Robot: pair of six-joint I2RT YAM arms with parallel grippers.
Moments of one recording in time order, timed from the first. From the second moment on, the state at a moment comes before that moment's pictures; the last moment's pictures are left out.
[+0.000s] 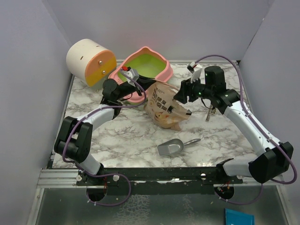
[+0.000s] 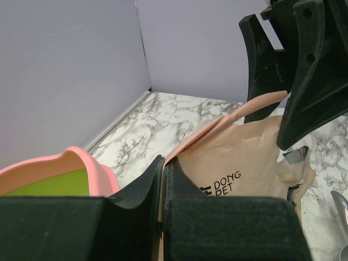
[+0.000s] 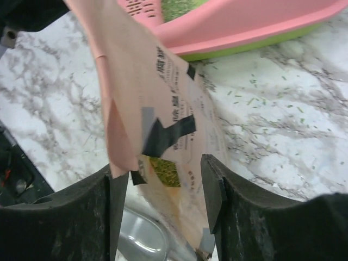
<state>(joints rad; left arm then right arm) -0.36 1.58 0.92 1.01 0.78 -0.15 0.40 1.32 1.24 -0.45 -0.46 0.08</state>
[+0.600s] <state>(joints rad) -0.36 1.57 0.92 0.99 0.78 -0.15 0.40 1.32 1.10 -0.49 -0.37 0.03</state>
